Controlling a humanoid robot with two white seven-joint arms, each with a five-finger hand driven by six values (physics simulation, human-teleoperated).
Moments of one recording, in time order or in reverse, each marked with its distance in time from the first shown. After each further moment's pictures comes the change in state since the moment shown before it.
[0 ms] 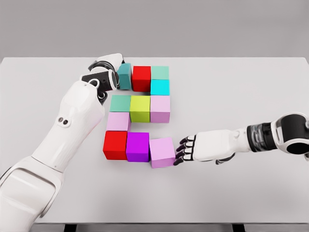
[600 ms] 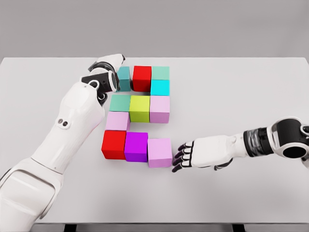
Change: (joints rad) left arm 0.012 0.005 0.000 -0.024 0.000 0.000 0.000; right arm 0.000 0.006 0.036 0.000 -0.001 0.000 0.000
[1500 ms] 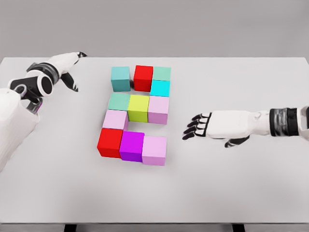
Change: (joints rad) left arm 0.095 0.418 0.006 -0.272 0.303 -0.155 0.000; right arm 0.086 -0.043 -0.262 0.045 -0.116 -0.001 0.000
